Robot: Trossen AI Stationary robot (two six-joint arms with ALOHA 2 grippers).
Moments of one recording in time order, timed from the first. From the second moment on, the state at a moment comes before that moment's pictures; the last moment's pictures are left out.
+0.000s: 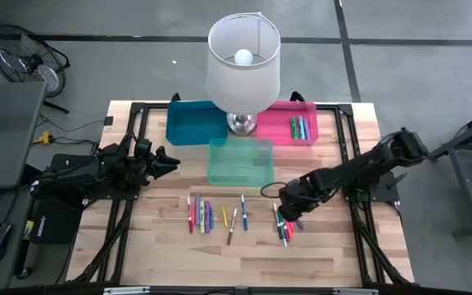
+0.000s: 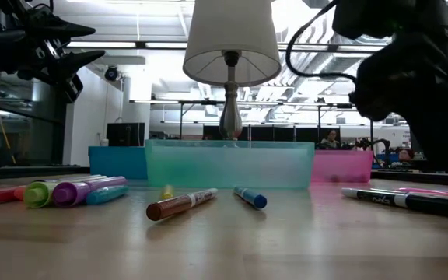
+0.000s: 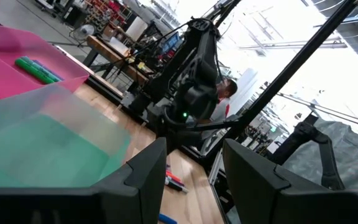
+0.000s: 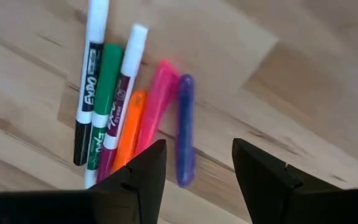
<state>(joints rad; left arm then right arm) 0.18 0.01 0.03 0.15 0.22 -0.71 0.28 1.52 0.80 -0.68 -0.23 1.36</state>
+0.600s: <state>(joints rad) 0.18 0.01 0.03 0.15 0.22 -0.71 0.36 1.57 0.80 -0.66 -0.15 1.38</state>
